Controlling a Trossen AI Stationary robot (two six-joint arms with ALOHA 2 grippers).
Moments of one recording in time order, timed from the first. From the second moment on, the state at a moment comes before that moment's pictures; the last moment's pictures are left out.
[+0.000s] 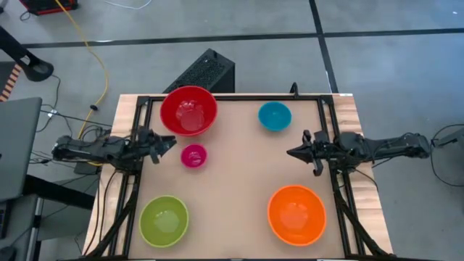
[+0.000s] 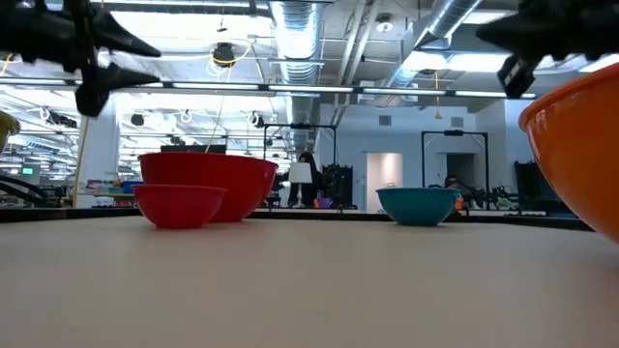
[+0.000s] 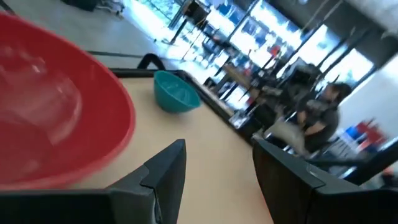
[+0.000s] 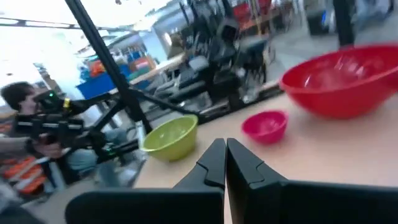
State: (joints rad) left arm -0.17 0.13 0.27 -0.14 -0.57 -0.62; right arm 0.10 0.40 0.28 0.12 0.03 0.44
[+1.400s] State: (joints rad) left arm -0.17 0.57 0.67 -0.67 -0.75 -0.49; right arm 0.41 1.34 1.04 -1.19 -0.09 0.70
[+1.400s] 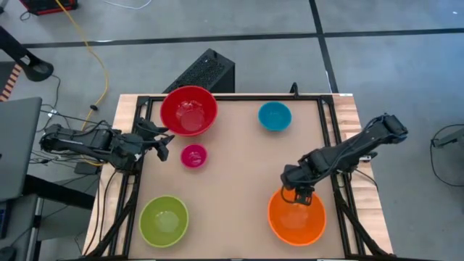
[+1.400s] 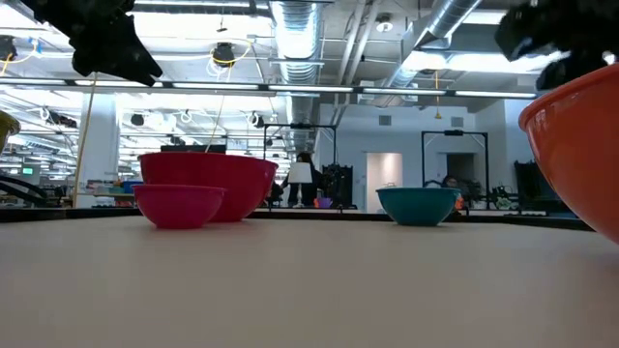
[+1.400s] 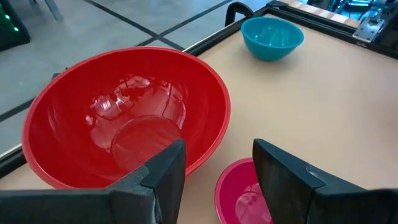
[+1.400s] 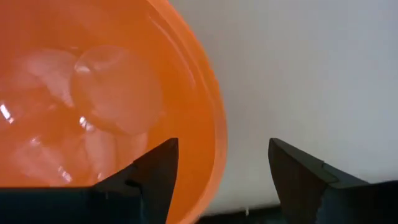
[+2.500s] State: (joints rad) left arm -0.17 0.57 0.67 -0.69 -0.75 -0.56; right arm 0.12 1.34 1.08 -0.98 -0.26 0.40
